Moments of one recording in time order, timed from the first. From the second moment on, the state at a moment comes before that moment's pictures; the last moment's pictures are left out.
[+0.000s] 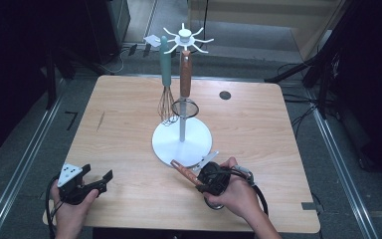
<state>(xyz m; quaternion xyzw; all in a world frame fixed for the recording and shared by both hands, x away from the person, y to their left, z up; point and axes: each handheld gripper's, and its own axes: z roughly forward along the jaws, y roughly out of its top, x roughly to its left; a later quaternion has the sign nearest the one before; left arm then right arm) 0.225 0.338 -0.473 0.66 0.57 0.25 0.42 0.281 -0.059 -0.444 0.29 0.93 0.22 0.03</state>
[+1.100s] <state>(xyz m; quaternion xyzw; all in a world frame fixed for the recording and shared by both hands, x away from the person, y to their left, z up) 0.232 0.349 -0.484 0.67 0.56 0.27 0.40 0.299 -0.127 -0.436 0.40 0.82 0.40 0.09</state>
